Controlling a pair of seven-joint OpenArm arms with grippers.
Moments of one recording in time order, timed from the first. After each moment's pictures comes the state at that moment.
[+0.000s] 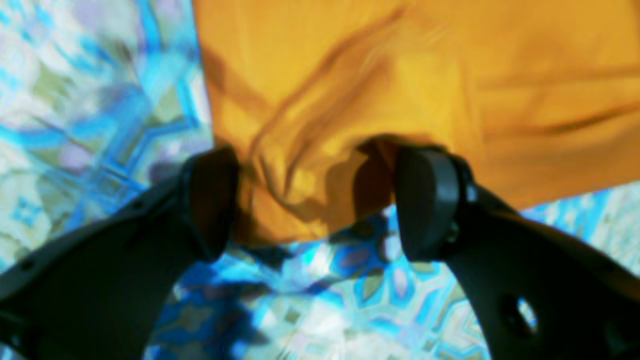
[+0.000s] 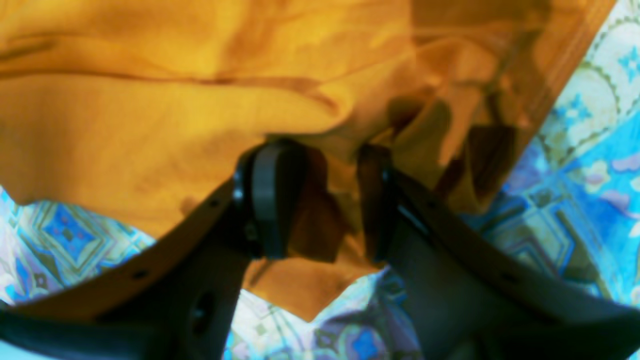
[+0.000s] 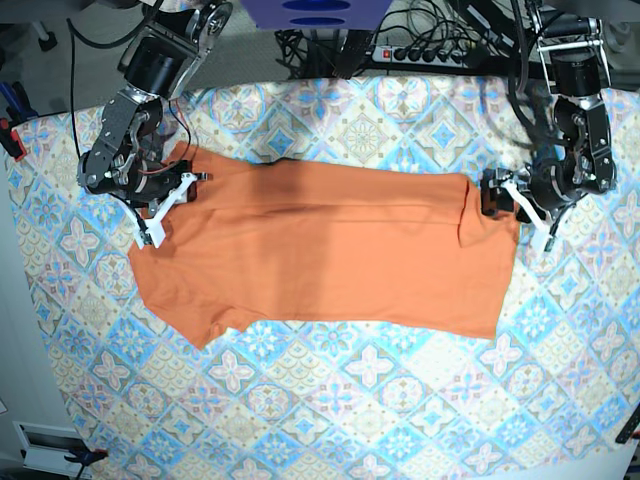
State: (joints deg) left arm -0.9 -23.7 -13.7 63.2 -26.8 -39.9 43.1; right arm 3.5 -2.2 34.1 77.6 -0.2 41.2 -59.3
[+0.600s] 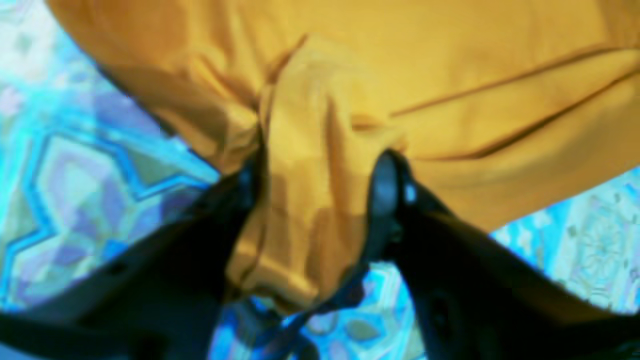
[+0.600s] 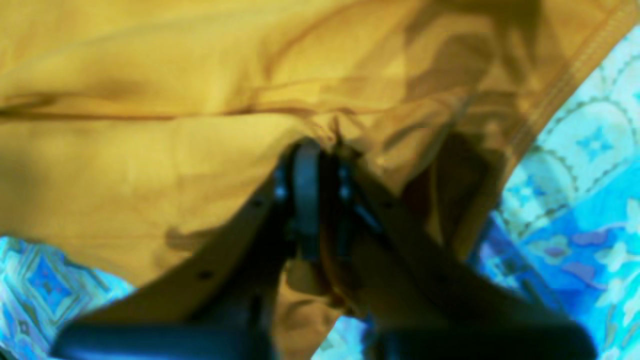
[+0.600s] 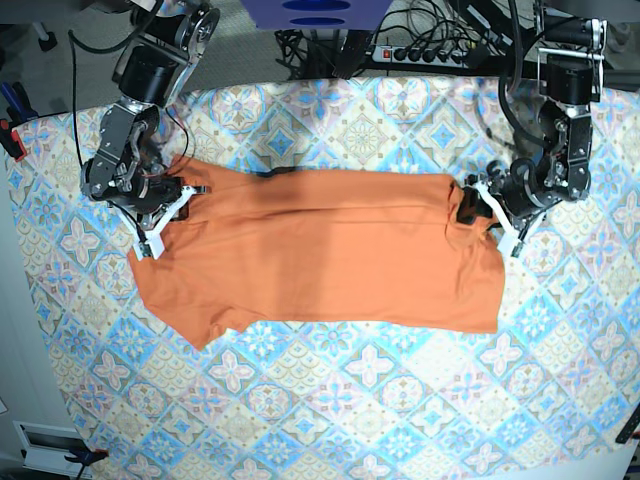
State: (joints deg) left arm -1.9 -25.0 1.5 59.2 -28.7 -38.9 31.7; right arm 4.6 0.0 30.5 69.6 -3.9 40.1 -48.7
